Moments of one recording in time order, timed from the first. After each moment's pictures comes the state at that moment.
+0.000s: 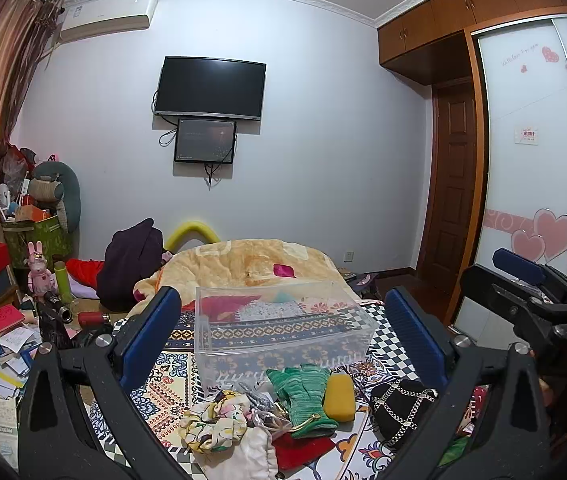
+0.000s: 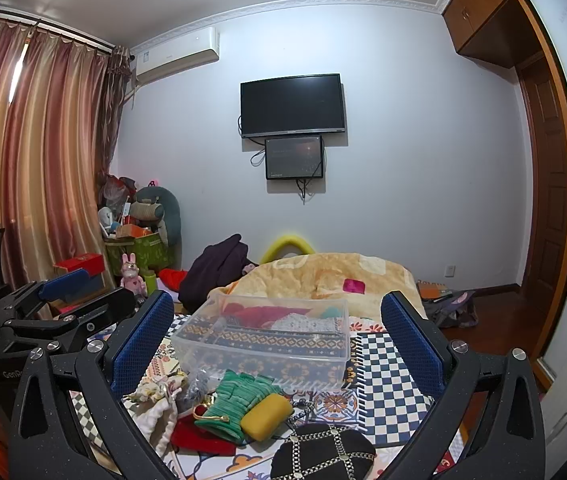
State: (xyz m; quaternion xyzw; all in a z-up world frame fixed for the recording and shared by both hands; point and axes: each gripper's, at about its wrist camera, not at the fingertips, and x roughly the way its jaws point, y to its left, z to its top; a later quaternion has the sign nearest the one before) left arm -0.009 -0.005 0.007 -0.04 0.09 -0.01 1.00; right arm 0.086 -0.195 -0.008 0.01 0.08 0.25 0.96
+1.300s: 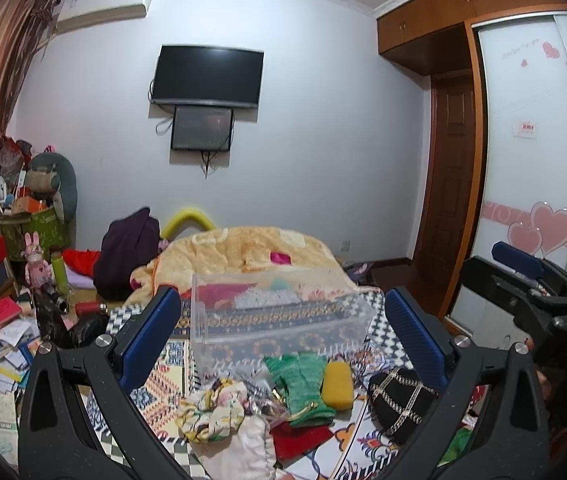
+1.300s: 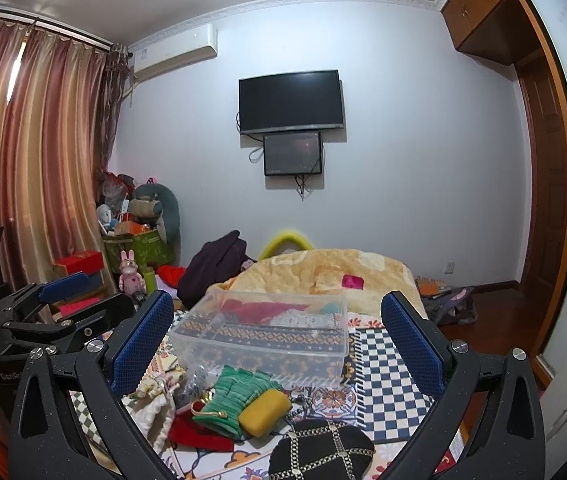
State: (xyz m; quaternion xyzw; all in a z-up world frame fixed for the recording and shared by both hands) left arm -0.002 -0.003 -0.005 -0.04 0.12 -0.02 0.99; right arm 0.088 -0.194 -0.011 0.01 0.09 0.25 0.96
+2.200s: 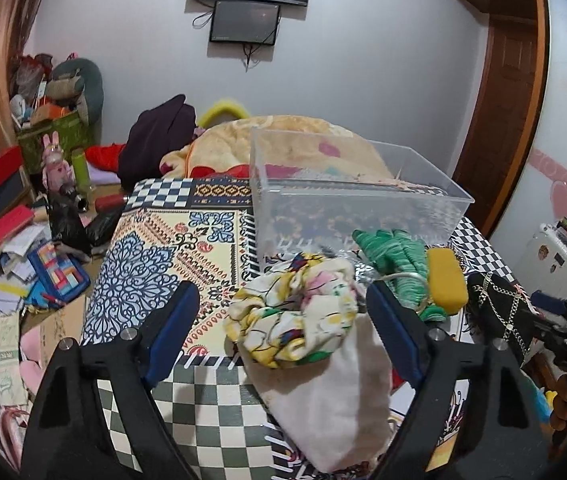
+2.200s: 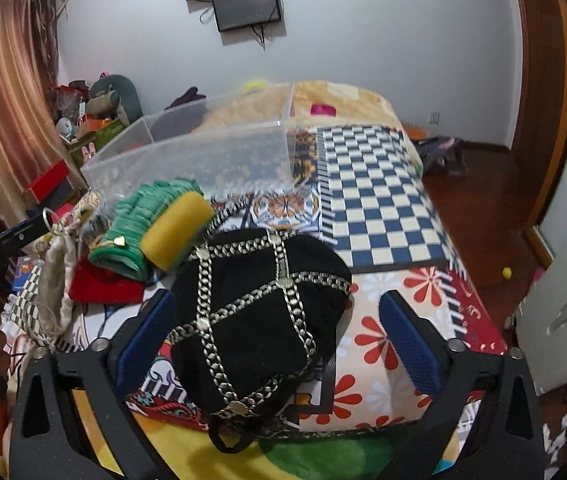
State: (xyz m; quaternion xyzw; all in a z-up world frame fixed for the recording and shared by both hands) left arm 0.043 0.060 -0.112 -0.08 0.29 0.03 0.95; right arm 0.140 -0.234 -0.144 0.02 0.36 0.22 0.91
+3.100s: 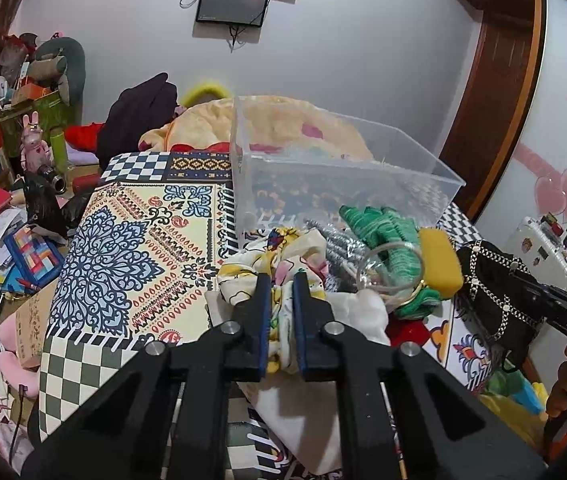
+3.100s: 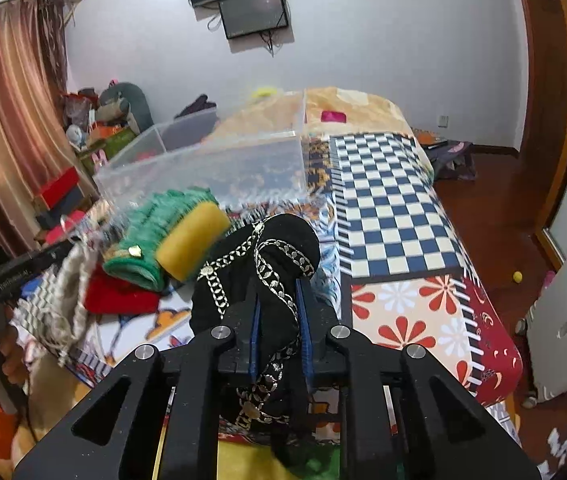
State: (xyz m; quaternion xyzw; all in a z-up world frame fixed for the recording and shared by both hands) left arm 0.051 0.057 -0.127 -0.10 0.32 -0.01 0.94; right arm 0.135 -0.225 -0.128 0.03 0.34 0.23 0.91
